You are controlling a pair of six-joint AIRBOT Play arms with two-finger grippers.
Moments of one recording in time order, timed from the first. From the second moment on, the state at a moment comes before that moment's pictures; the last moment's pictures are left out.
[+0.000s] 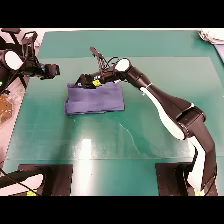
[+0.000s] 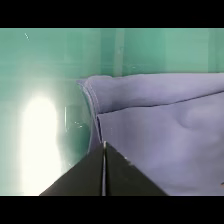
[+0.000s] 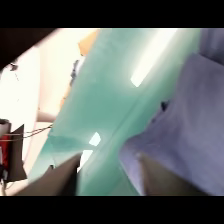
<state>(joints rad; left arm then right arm) -0.09 -1.28 1.36 1.47 -0.98 -1.65 0.60 -2.02 2.00 -0.47 0.98 1.31</state>
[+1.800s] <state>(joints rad) -0.09 -1.28 1.36 1.41 -1.07 -1.56 0.34 -1.95 1.59 -0.59 1.09 1.31</state>
